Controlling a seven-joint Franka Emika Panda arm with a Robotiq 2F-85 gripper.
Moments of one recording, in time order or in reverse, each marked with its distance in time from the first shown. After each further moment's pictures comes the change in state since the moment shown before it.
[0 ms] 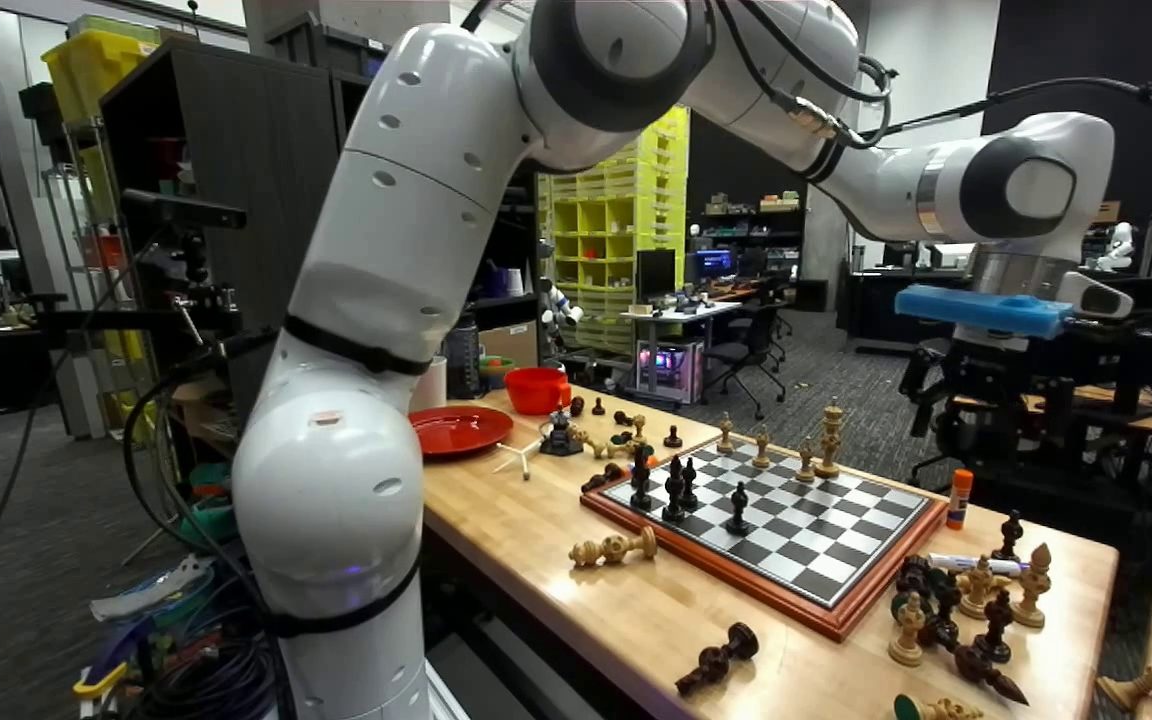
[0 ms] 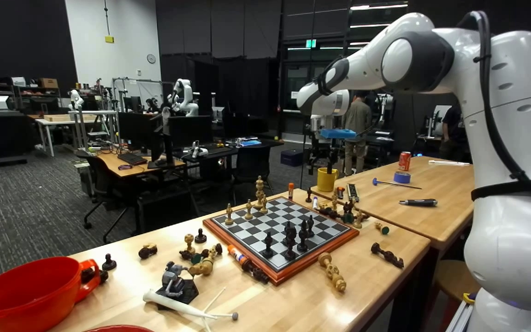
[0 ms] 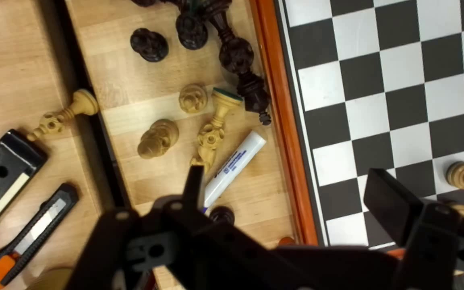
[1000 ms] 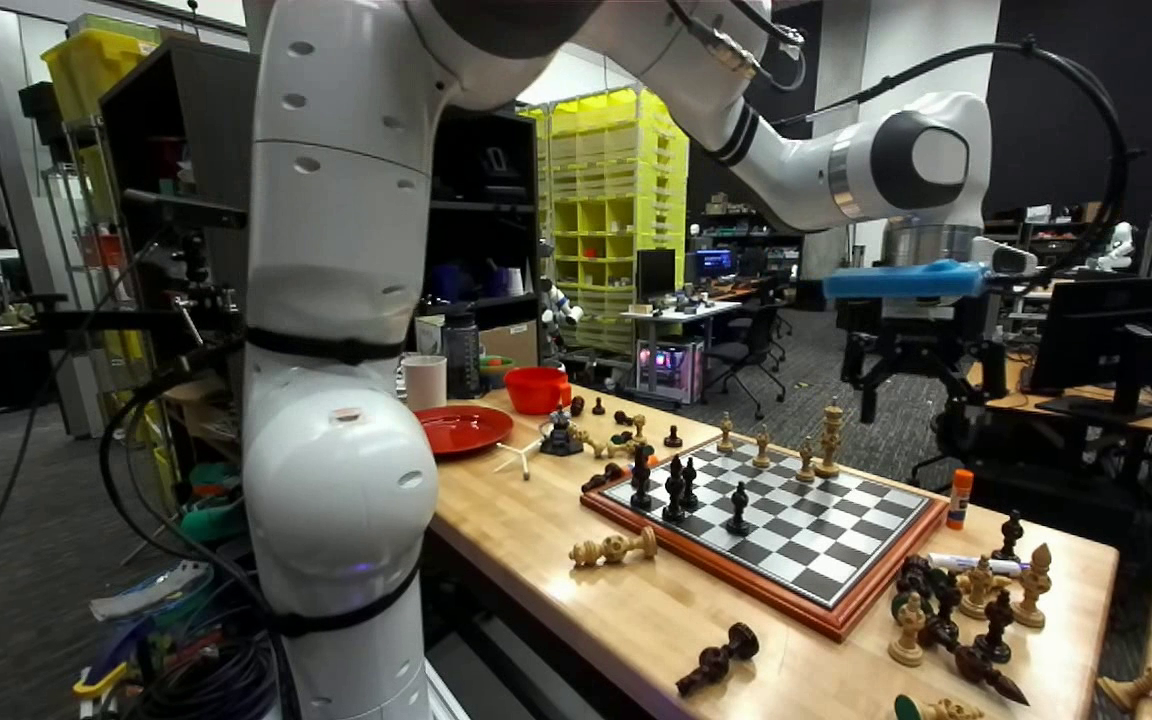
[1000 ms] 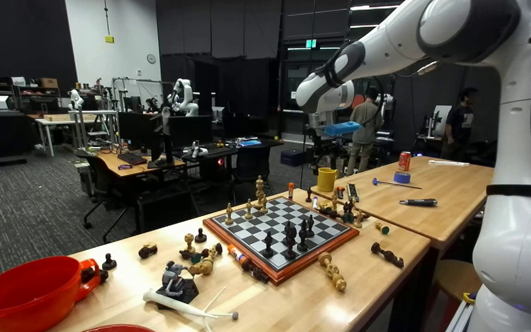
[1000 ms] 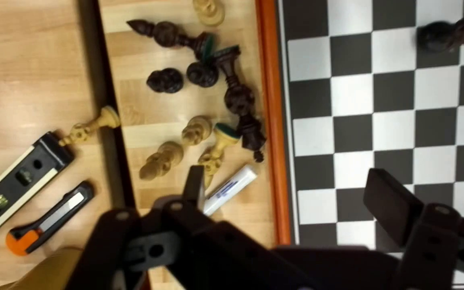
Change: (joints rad) arm 0.105 -0.238 -0.004 -0.287 -0.201 0.113 0.034
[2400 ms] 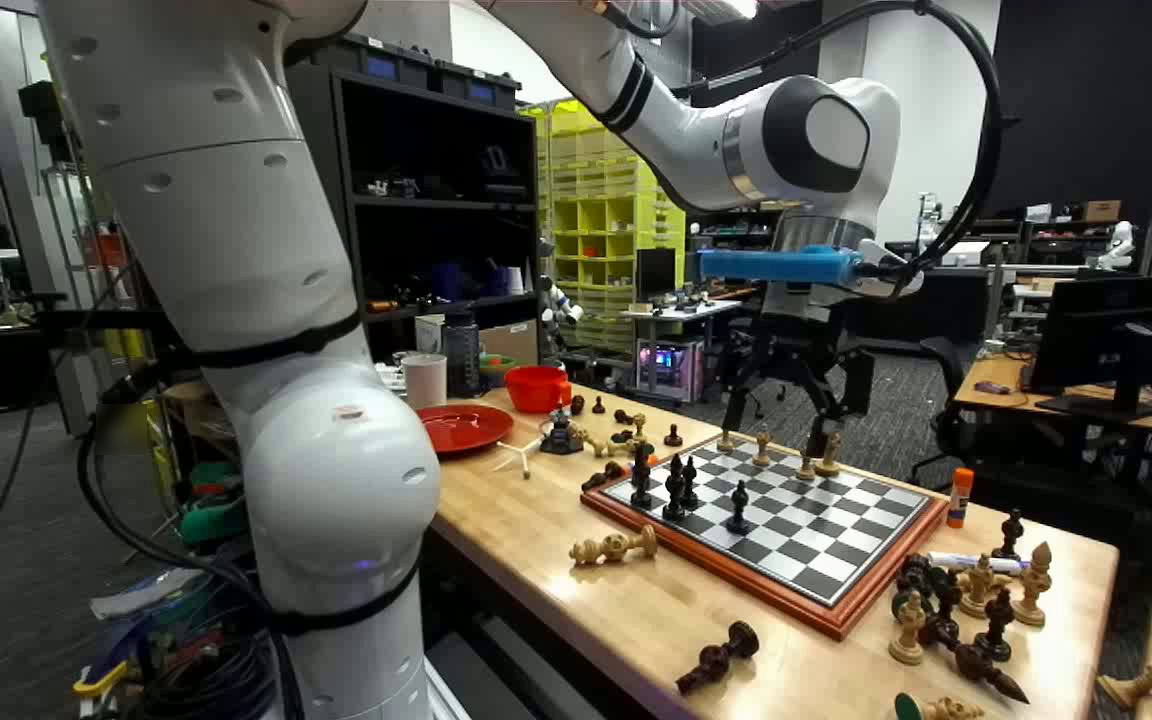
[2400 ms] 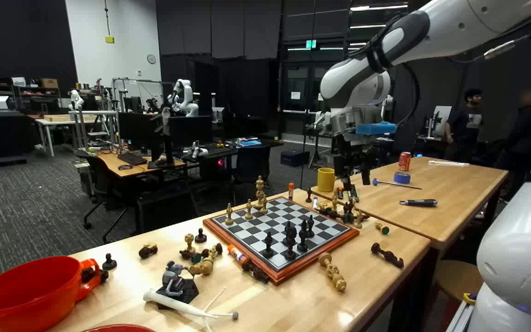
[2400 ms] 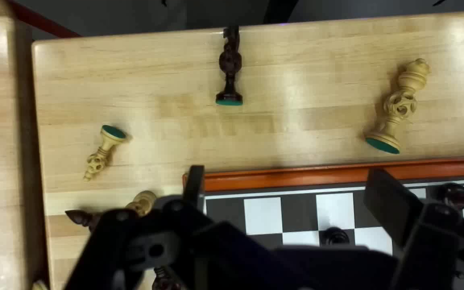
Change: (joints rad) arm 0.035 -0.412 0.009 -0.439 -0.038 -0.184 0.020
